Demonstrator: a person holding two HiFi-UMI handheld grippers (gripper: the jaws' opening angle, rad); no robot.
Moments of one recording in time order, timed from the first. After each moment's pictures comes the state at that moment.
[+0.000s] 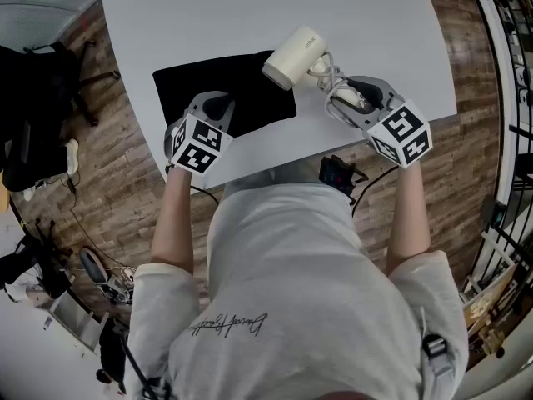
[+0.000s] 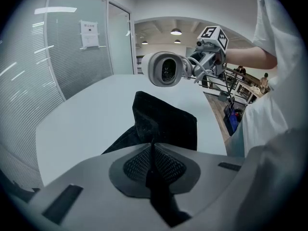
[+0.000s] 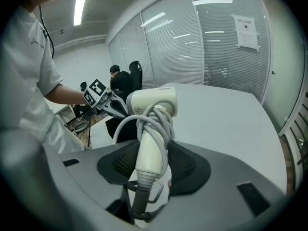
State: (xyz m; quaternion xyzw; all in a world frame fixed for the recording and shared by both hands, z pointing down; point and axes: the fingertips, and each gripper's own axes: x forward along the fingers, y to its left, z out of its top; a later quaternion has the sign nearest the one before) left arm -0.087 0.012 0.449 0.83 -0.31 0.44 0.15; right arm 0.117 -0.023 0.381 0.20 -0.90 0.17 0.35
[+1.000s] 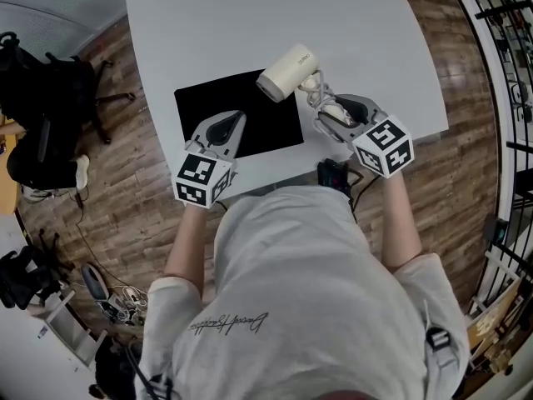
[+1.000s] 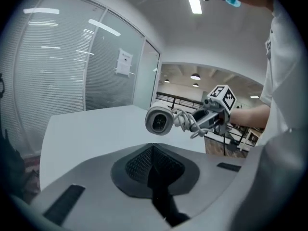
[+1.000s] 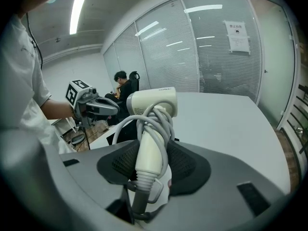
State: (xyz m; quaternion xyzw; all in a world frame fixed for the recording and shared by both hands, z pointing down) left arm -0.078 -0.001 0.333 0.86 -0.43 0.19 0.20; right arm 0.087 -0.029 0.350 0.24 -0.90 0.19 0.30
